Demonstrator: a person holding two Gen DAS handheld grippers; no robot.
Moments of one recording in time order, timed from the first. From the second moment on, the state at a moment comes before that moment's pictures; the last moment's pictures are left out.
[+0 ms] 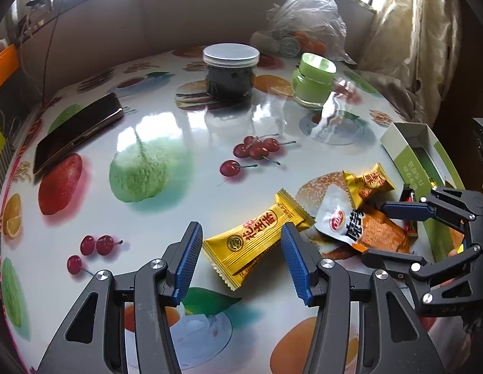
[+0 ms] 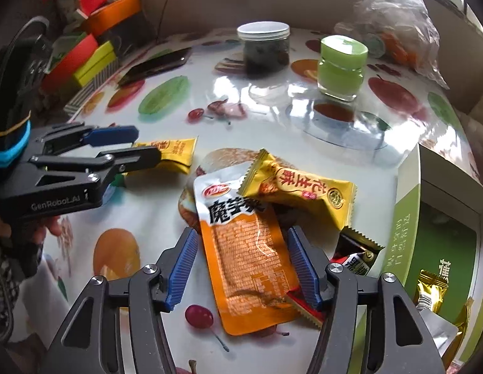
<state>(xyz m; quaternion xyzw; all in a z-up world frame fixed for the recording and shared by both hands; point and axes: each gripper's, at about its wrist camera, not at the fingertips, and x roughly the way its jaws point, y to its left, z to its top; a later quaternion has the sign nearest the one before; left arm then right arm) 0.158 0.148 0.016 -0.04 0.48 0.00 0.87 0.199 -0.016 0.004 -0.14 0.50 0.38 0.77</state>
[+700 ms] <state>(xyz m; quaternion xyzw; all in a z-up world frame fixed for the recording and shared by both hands) 0.164 0.142 0.003 -0.02 0.50 -0.01 0.87 0.193 -0.010 0.003 -0.17 0.48 0.33 0.80</state>
